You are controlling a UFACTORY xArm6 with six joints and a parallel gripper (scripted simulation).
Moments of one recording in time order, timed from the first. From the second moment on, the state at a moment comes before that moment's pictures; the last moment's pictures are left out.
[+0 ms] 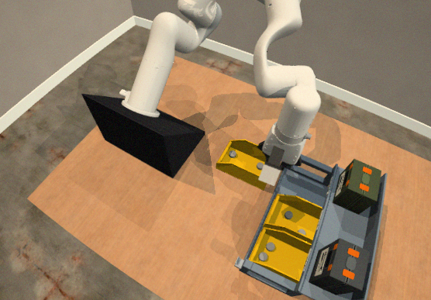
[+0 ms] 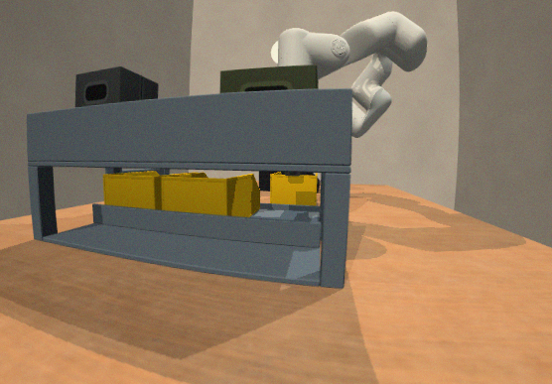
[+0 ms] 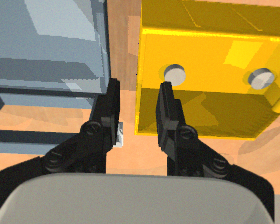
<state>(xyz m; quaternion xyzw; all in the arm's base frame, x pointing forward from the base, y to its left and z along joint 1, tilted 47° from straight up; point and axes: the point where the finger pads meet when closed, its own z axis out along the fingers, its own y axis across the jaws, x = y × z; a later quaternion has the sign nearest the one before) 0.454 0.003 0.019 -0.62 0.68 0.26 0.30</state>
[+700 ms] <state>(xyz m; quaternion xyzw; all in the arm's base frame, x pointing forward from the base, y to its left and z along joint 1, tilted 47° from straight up) 0.455 0.010 0.012 -0.62 0.68 0.26 0.30</state>
